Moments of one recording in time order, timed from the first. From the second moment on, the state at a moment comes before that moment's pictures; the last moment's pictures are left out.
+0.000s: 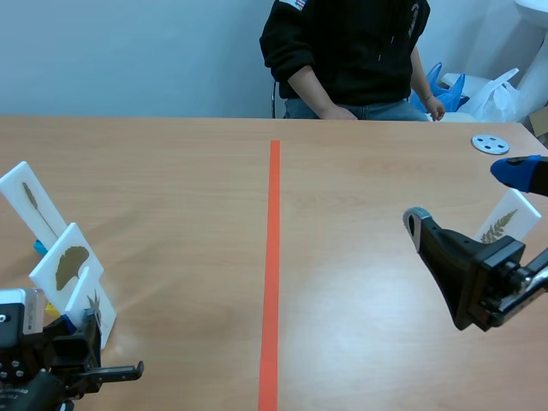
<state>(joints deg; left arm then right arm) 30.4 -8.6 1.0 79.9 -12.0 2.8 -23.0 -41.8 32.2 9.8 114.6 19.0 22.3 12.9</state>
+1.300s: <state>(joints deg) 37.3 -9.2 -0.5 93.8 -11.9 3.2 -22.8 -41.8 32.2 9.8 114.5 18.9 22.3 12.9</state>
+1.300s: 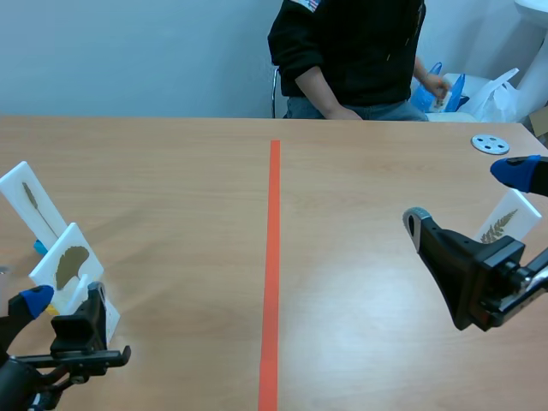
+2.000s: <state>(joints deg) 44.2 -22.1 7.3 113.6 -11.0 -16.9 -10.0 -41.8 32.2 9.8 114.5 18.9 22.3 11.6</state>
